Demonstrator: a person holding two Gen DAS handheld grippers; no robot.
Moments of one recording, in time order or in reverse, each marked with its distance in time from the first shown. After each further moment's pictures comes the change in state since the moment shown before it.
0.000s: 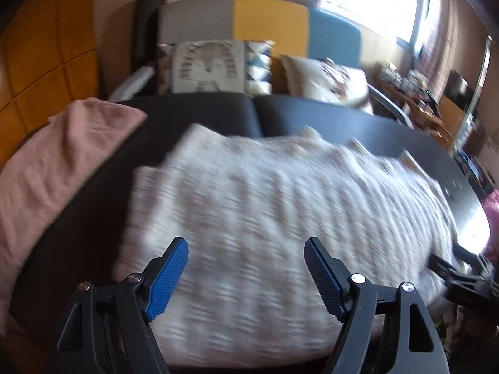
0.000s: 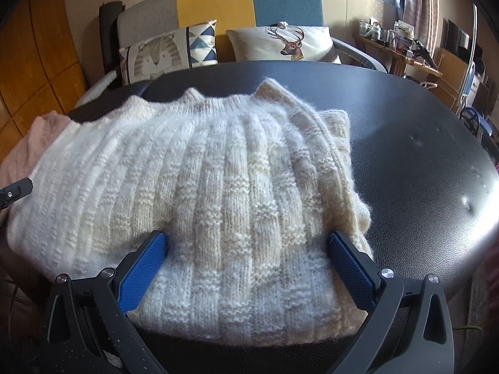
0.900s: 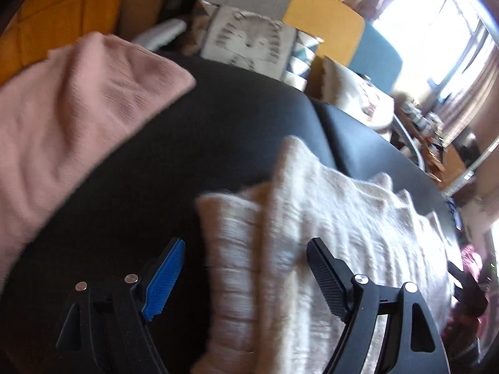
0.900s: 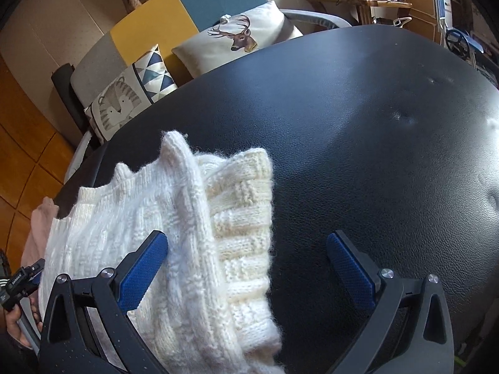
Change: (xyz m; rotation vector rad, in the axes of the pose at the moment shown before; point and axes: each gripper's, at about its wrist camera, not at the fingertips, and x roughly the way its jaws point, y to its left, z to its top) left arm 0.091 0.113 0.036 -0.205 0.144 -0.177; right arm 0.061 -0.097 0.059 0.299 0.064 0.120
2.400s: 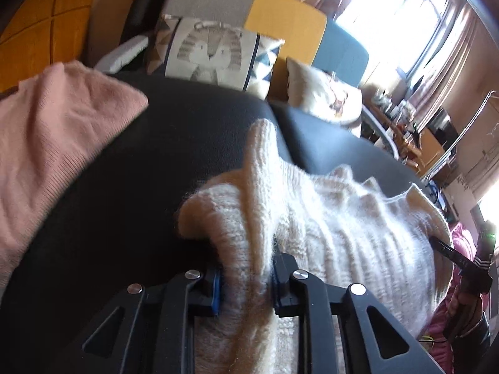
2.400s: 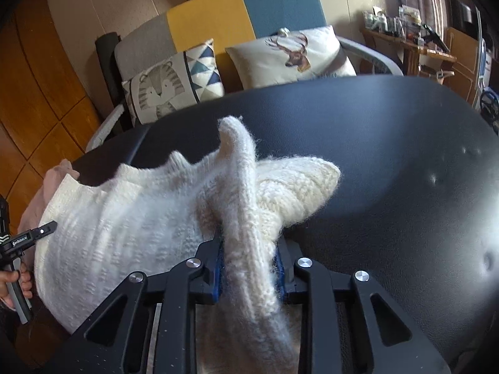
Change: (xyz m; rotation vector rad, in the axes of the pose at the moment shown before) left arm -0.017 -0.026 0.005 0.095 -0.078 -0.086; right arm -0.030 0.076 0.010 -0.262 -0.057 0.044
